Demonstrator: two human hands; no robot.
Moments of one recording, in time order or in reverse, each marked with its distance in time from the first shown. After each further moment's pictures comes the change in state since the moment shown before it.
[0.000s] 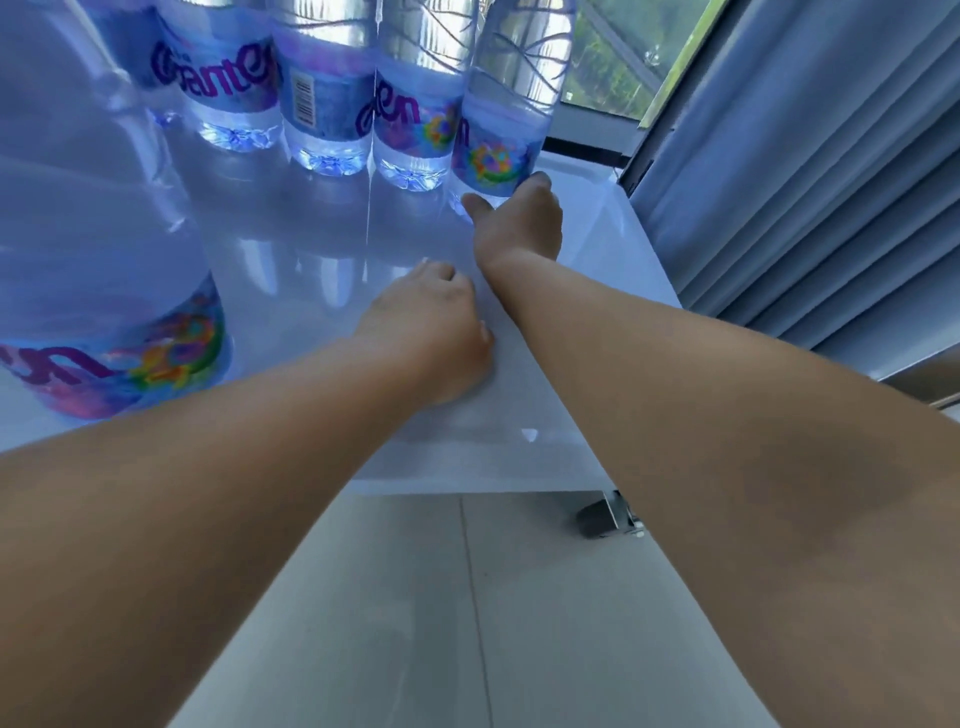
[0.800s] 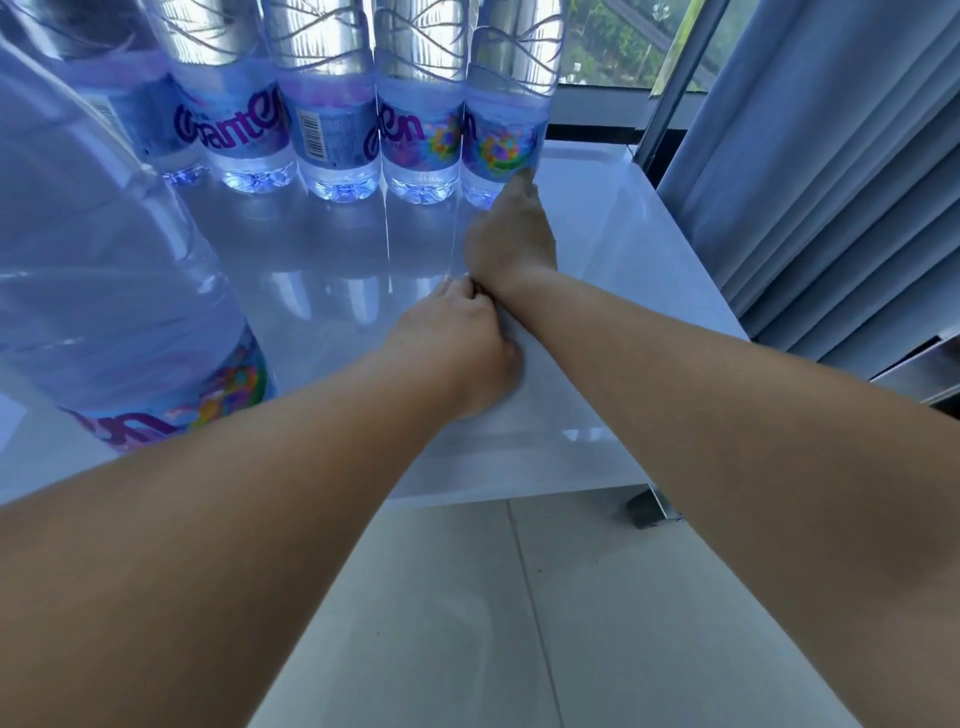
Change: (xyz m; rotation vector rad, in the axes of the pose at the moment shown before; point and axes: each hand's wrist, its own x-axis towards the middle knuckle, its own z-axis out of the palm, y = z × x) left_hand -0.003 -0.001 -0.005 0.125 -0.103 0.047; right_hand -0.007 -0.004 0.009 -0.182 -0.133 -0.086
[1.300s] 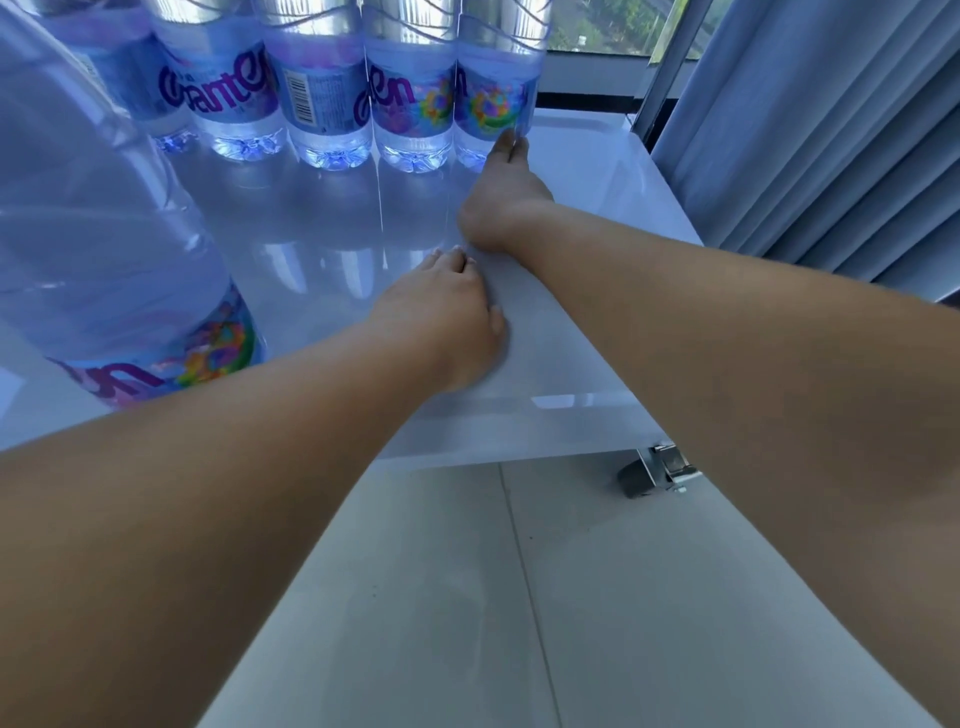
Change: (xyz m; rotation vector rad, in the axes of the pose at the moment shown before) left_hand -0.003 -0.002 0.004 0.076 0.024 0.023; right_hand -0.001 -0.001 -0.017 -0.344 -0.263 -0.025
